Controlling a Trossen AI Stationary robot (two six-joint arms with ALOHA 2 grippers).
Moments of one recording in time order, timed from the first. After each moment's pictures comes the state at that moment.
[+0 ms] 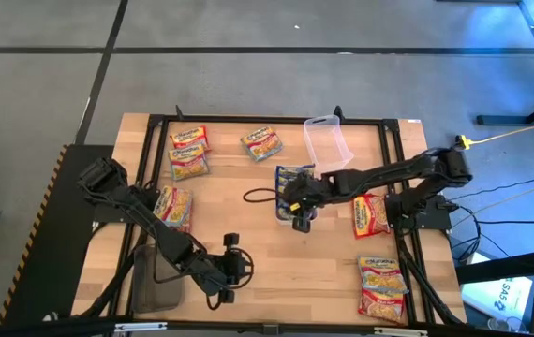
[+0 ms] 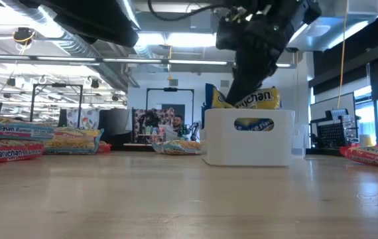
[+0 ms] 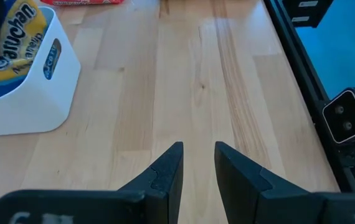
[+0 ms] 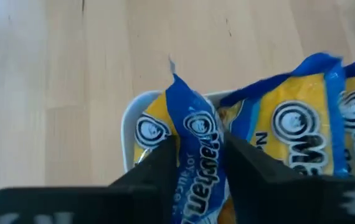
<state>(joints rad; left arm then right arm) -0.67 1.69 1.04 -0.08 -0.53 -0.41 0.07 1.63 1.07 -0.39 0.04 0.18</state>
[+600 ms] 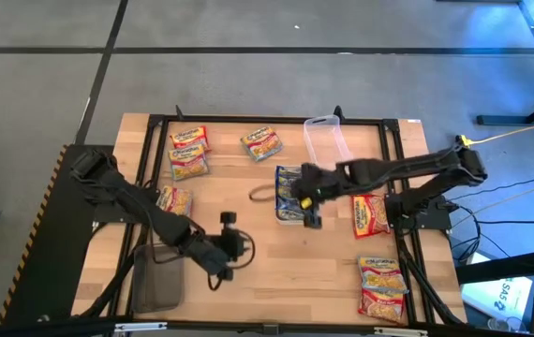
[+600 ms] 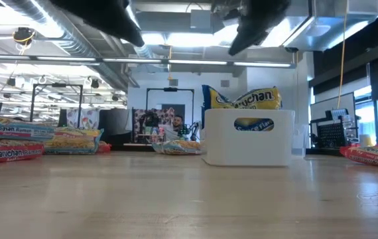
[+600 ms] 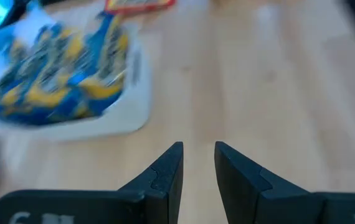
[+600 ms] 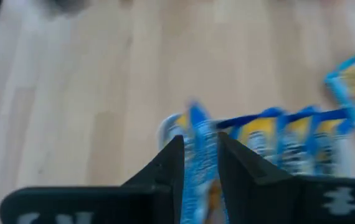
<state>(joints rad) -0.56 1.55 1.04 -0.31 -0.58 -0.25 0.13 1.49 1.24 -0.63 0.03 0.07</state>
